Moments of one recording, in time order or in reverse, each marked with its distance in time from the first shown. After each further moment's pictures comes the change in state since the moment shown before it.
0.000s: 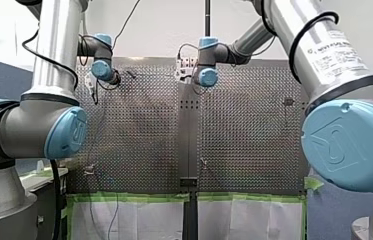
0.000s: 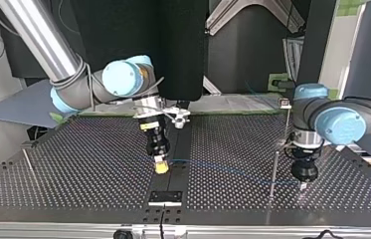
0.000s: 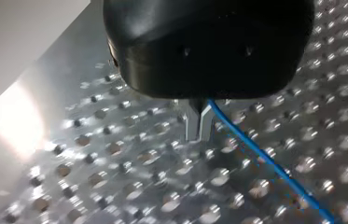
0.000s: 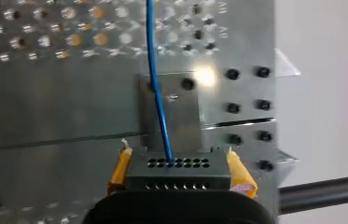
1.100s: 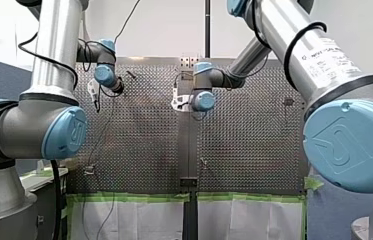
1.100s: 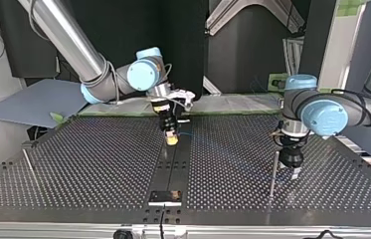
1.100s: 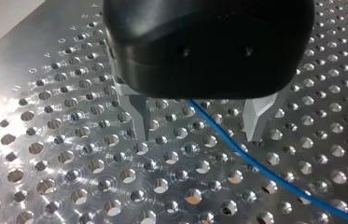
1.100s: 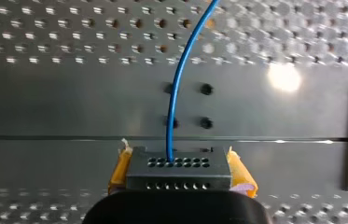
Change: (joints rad) left arm -0.036 0.000 -0.067 -0.017 -0.025 0.024; right arm 0.027 0.101 0.102 0.014 0.031 -0.001
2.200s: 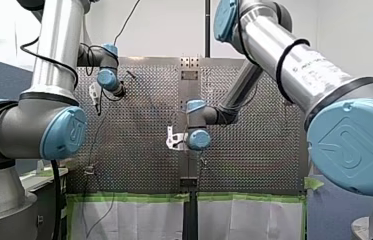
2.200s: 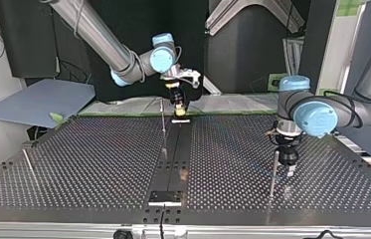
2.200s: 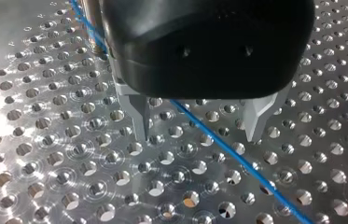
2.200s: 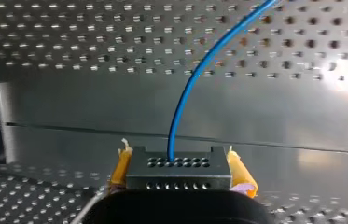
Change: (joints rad) left arm -0.020 -0.035 0.001 0.017 -0.033 0.021; right arm 0.053 0.183 0.127 -0.158 0.083 0.019
